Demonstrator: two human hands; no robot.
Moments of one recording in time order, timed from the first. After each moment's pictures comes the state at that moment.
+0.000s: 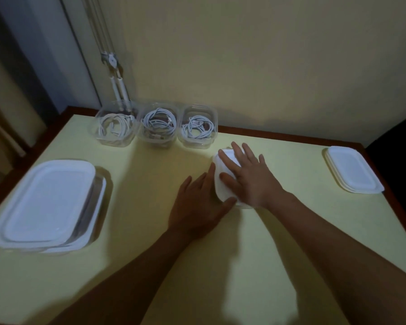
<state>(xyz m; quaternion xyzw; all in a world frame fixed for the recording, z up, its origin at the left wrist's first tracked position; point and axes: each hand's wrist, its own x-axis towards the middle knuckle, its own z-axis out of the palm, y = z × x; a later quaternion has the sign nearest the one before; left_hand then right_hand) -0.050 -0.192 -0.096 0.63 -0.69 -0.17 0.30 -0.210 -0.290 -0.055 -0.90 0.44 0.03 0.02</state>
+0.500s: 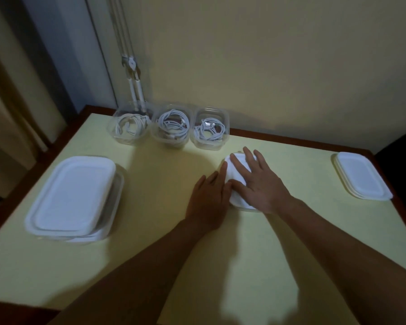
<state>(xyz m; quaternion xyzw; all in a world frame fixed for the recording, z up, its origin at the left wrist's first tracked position) -0.051 -0.200 -0.095 0.66 -0.66 -0.21 0.31 -0.207 -0.280 -0.060 -0.89 0.46 -0.03 0.06</state>
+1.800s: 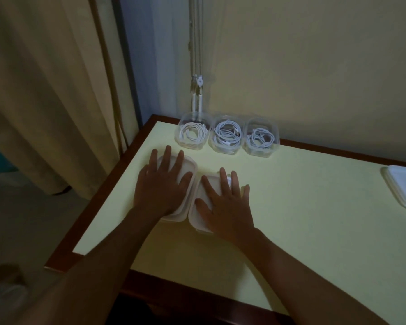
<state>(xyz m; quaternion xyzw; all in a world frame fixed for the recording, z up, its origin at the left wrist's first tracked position) 0.158 -0.094 -0.026 0.80 -0.59 0.00 0.05 -0.023 -0.139 -0.073 -0.89 0.45 -0.06 0.04</state>
